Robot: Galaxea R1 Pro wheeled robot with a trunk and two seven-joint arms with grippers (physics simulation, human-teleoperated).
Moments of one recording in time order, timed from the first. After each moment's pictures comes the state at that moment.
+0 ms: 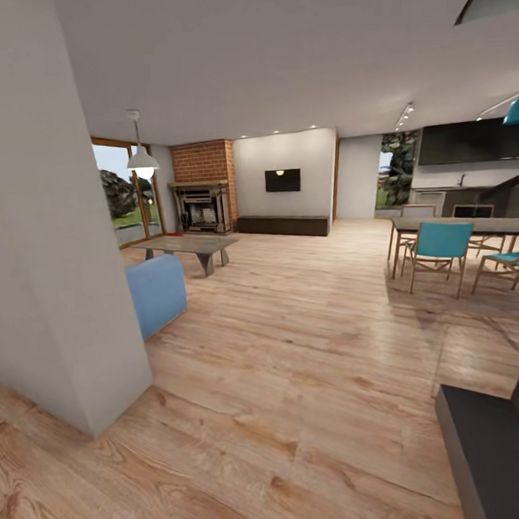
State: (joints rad) left arm -0.21 0.03 -0.08 0.00 0.25 0.00 0.00; right arm -0.18 -0.06 0.29 0.03 -0.10 -0.13 0.02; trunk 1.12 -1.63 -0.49
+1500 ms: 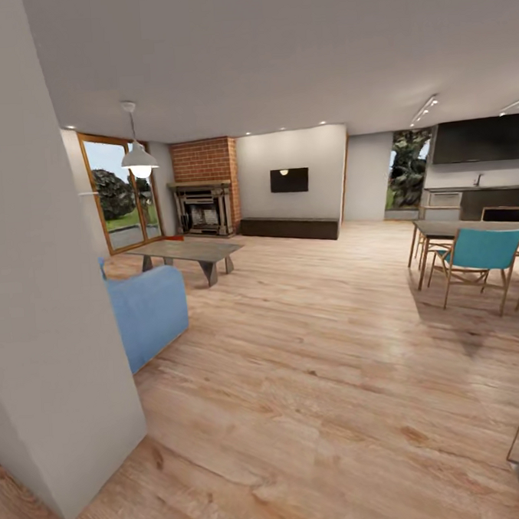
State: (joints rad) left arm -0.21 0.03 -0.08 0.00 0.25 0.00 0.00; right arm -0.18 -0.06 0.29 0.03 -0.10 -0.13 0.02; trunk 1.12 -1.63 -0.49
